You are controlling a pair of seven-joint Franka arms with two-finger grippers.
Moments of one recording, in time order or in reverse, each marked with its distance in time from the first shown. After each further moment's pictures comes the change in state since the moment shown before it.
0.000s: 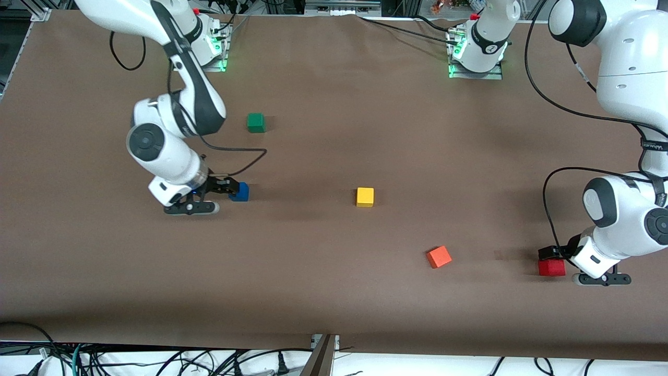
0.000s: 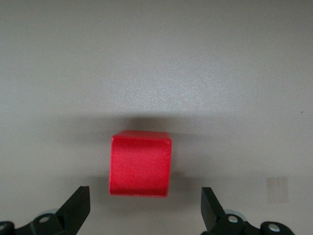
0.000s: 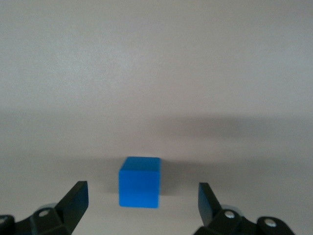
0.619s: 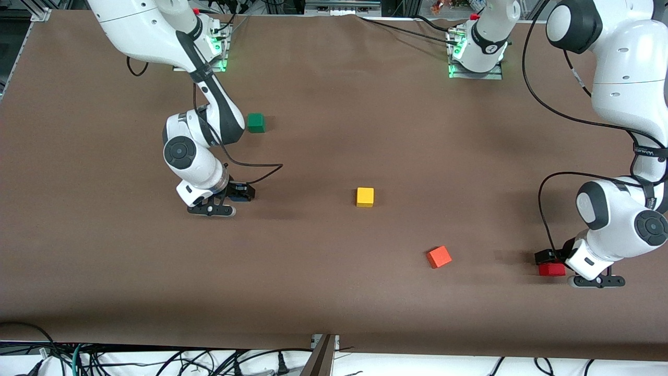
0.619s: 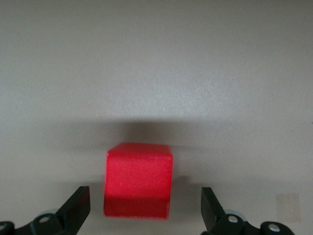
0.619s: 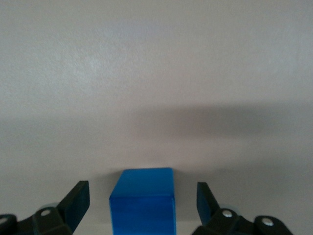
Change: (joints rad) left arm 0.000 0.034 -0.001 0.014 0.000 0.059 0.000; right arm 0.004 0.091 0.021 -0.079 0.000 0.171 0.090
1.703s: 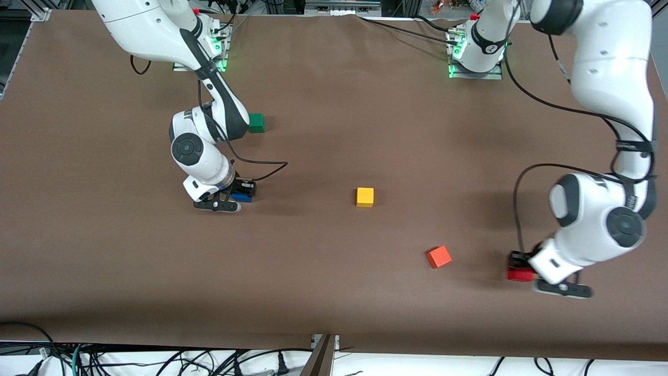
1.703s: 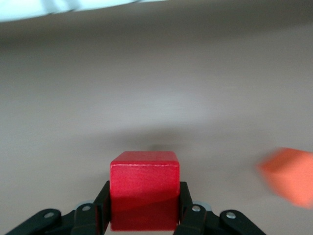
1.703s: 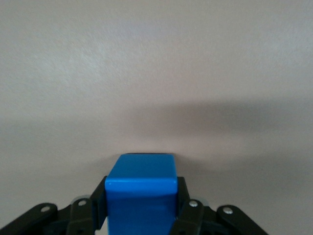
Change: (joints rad) left arm -0.213 -0.115 -0.046 0.061 0.000 -0.167 -0.033; right arm 0.000 -0.013 0.020 -0.017 0.000 0.009 0.033
